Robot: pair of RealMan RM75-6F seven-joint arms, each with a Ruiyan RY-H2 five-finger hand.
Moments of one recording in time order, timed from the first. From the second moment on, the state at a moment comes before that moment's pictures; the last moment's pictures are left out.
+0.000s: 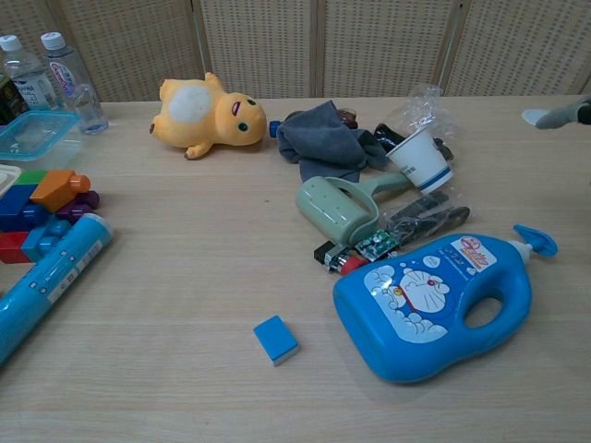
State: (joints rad) left arm -0.27 -0.93 -0.07 -1.75 1.57 1.38 -0.32; right arm 0.53 -1.09 0.05 -1.70 -1.26 0.97 -0.46
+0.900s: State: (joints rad) left arm -0.26 -0.93 -0.06 -1.75 1.59 1.39 -0.36; right arm 0.57 -1.25 -0.02 -1.52 -1.28 0.87 -0.45
